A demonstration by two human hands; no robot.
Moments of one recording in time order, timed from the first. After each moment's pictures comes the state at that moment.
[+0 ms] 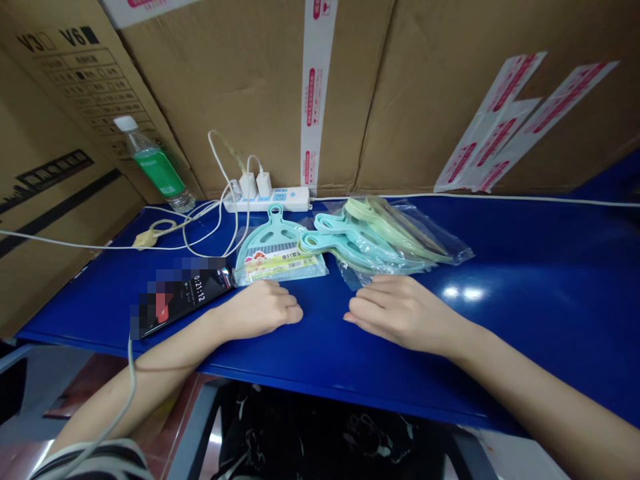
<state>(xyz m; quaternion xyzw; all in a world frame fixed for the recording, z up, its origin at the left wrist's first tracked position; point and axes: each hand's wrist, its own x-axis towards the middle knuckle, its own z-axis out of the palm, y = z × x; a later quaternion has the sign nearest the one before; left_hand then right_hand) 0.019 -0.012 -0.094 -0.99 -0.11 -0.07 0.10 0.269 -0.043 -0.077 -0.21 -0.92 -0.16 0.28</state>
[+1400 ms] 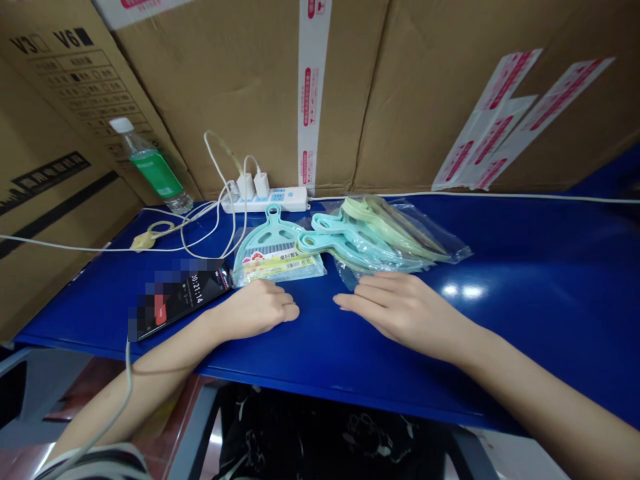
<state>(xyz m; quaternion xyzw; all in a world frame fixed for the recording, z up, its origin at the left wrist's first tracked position) 0.019 -0.011 -0.090 -0.99 -0.12 -0.06 0.10 0.274 -0.045 -0.075 -0.23 -0.92 -0.17 0.25</state>
